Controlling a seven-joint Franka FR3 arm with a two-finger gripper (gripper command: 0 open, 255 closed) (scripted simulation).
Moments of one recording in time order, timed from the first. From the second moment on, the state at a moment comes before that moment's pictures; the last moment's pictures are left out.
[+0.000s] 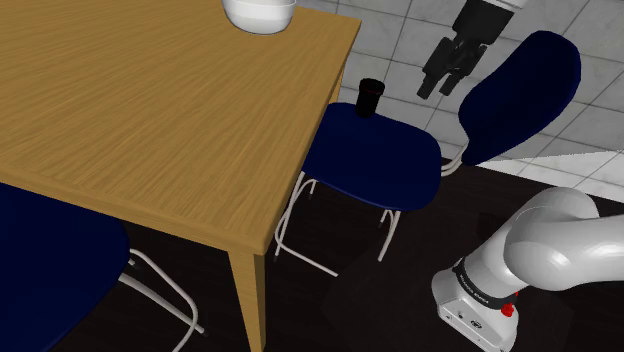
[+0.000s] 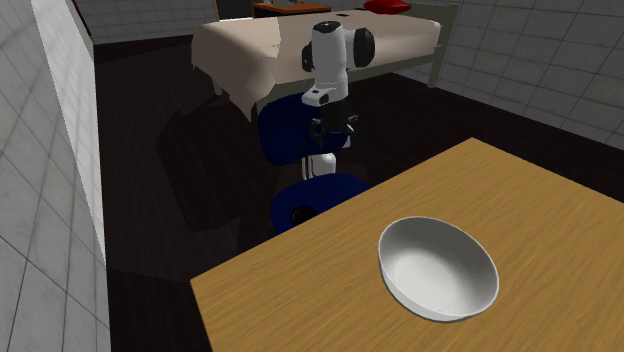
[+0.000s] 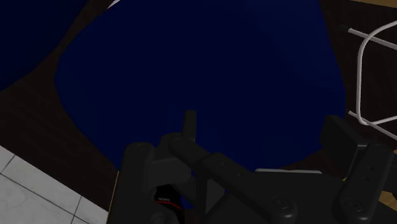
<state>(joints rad) 0.01 -0.79 -0.02 -2.28 0.11 1.56 0.07</state>
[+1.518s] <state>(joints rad) -0.02 -0.01 -0.09 -1.69 -0.01 1.63 -0.09</state>
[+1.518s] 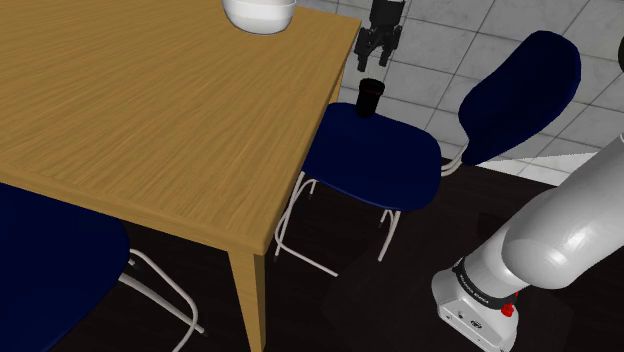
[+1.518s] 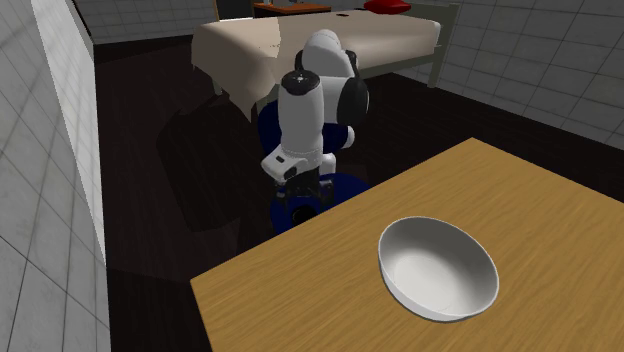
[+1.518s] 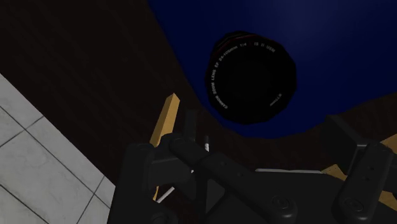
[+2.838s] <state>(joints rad) -0.02 -0.01 -0.09 -1.76 -0.01 1.70 -0.09</state>
